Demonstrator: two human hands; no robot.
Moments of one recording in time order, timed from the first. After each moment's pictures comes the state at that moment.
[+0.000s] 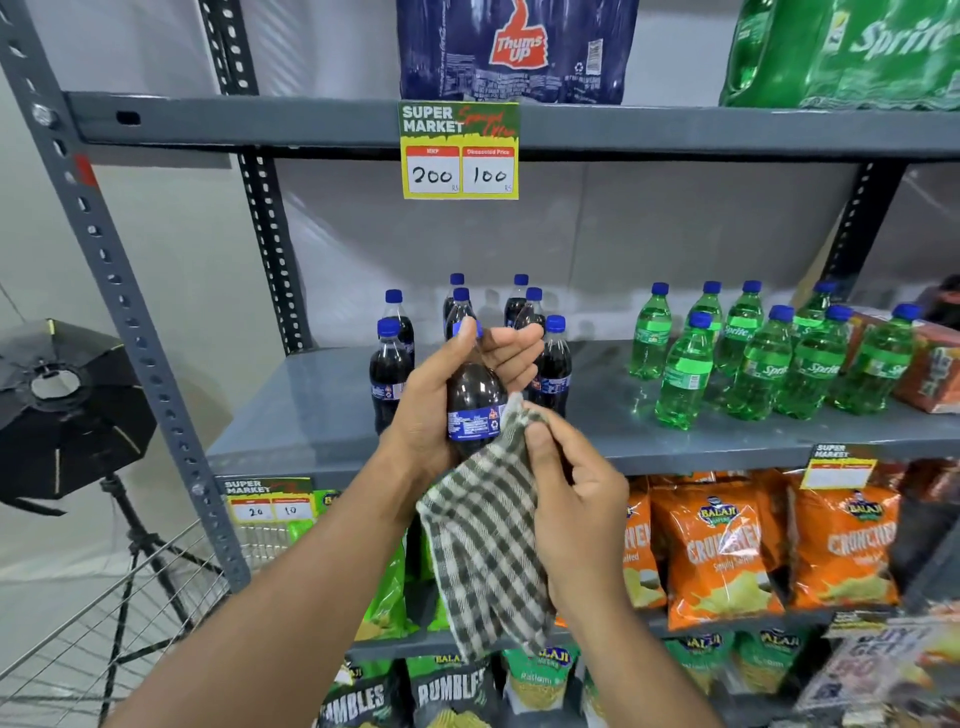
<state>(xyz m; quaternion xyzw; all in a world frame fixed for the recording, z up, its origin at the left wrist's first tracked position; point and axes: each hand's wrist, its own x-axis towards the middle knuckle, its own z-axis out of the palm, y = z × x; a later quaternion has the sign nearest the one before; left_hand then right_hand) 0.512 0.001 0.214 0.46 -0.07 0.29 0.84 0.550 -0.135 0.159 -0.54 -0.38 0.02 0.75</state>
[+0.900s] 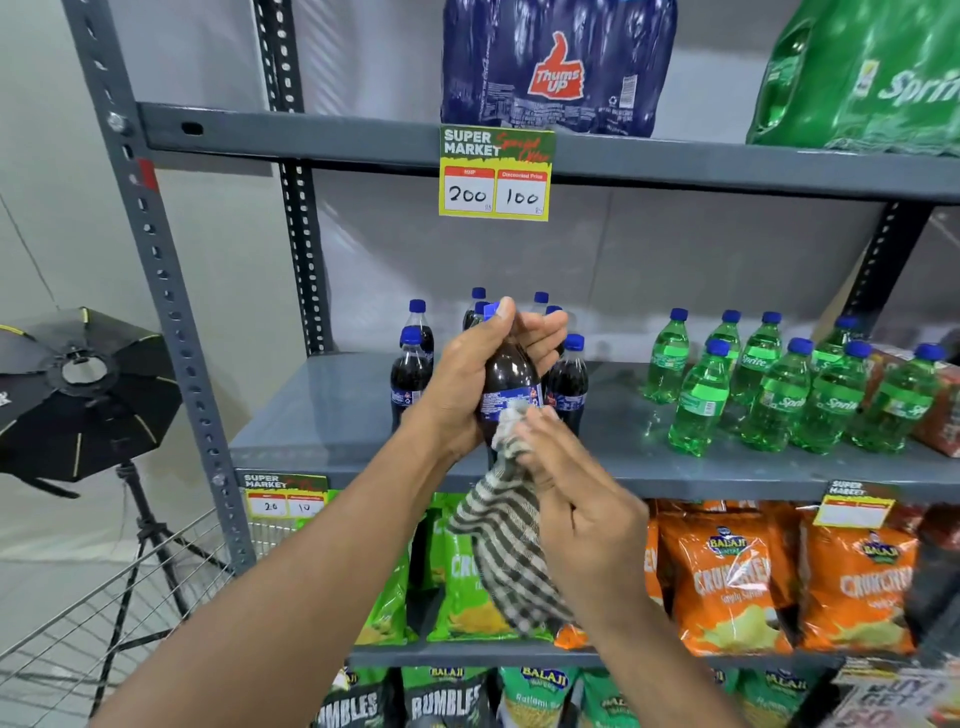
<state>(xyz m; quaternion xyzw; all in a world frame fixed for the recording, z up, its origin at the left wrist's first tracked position) 0.518 -0.002 0.240 0.49 -0.06 0.33 0.80 0.568 -0.139 0.152 -0.53 -0.56 -0.24 0.58</state>
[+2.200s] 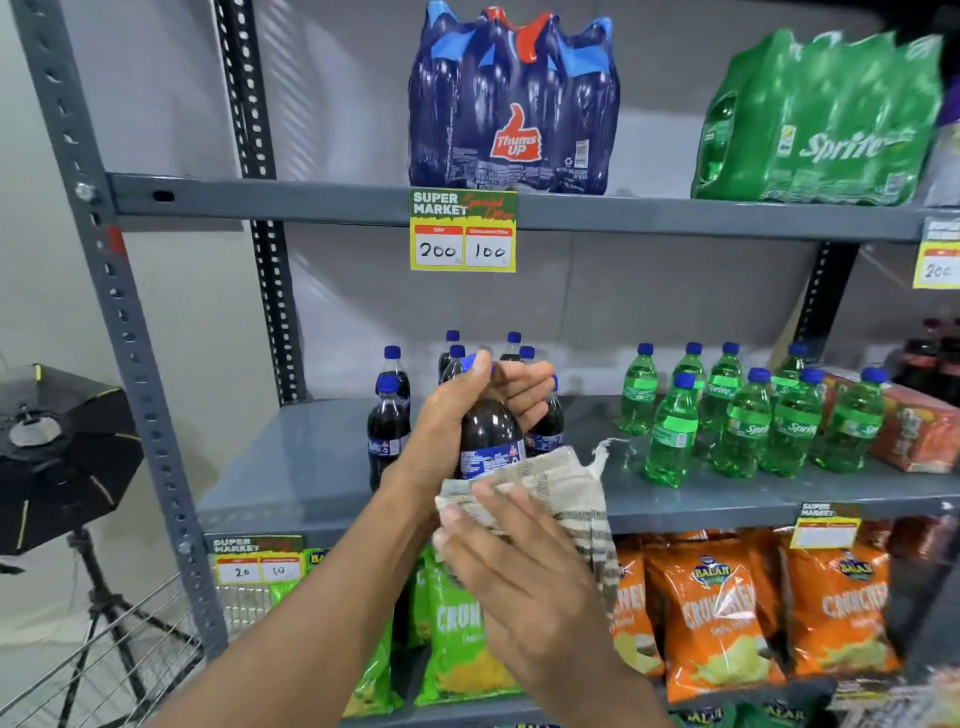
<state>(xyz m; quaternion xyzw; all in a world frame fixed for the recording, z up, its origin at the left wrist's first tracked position) 0.513 -0.012 0.248 0.47 -0.08 0.31 0.82 0.558 -0.138 0.142 -0.49 -0.67 -0.39 0.39</state>
